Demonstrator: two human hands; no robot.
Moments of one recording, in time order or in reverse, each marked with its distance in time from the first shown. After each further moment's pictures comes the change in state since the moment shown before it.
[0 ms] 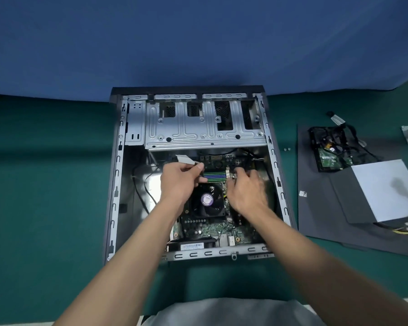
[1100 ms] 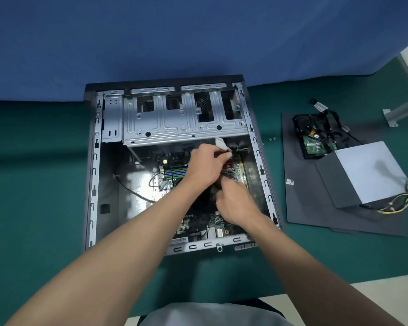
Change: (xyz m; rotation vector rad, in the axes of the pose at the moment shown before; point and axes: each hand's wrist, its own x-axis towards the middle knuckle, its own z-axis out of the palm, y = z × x) left_hand 0.007 0.007 0.074 0.453 -0.200 0.396; right_hand -0.040 0.007 -0.015 0.090 -0.194 -0.109
